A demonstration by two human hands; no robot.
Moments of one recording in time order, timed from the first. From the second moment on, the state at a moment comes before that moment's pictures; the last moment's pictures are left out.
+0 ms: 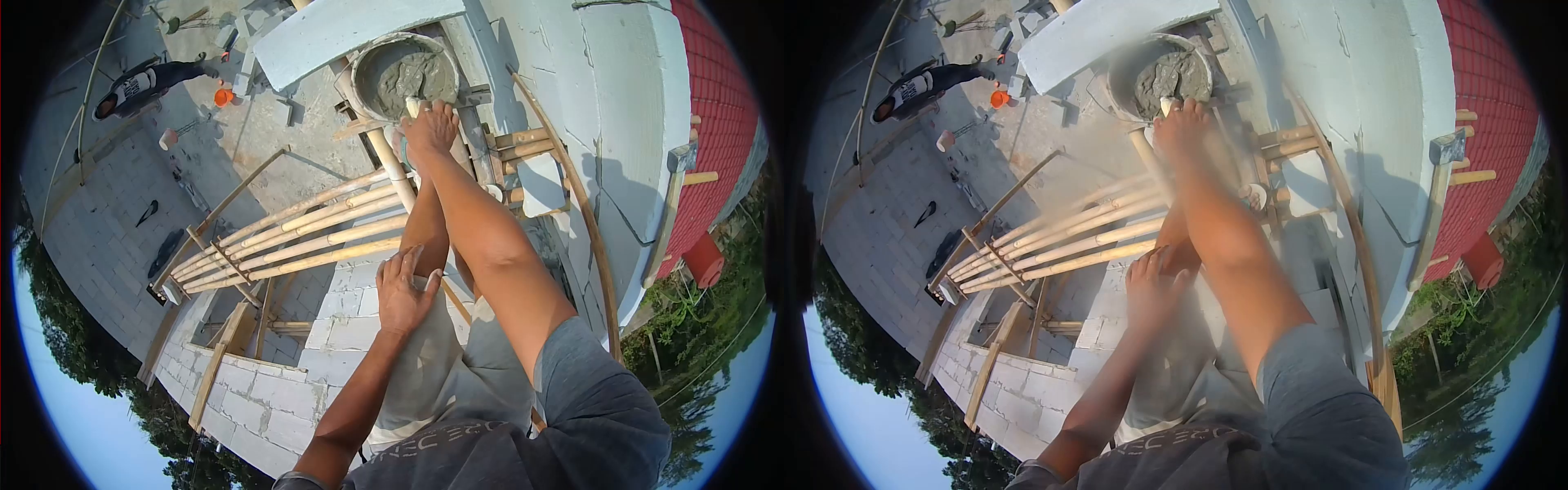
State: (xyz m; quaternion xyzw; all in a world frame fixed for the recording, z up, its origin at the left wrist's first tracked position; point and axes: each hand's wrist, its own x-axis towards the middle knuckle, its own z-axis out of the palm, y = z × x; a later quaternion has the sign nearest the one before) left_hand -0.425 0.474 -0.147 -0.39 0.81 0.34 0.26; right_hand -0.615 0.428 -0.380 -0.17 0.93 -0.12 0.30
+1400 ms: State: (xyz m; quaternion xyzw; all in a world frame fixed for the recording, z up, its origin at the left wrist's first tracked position) left_hand -0.437 0.465 -0.148 -0.43 0.72 0.51 0.18; right_hand -0.555 0.637 -0.215 -0.09 0.87 -0.43 0.23
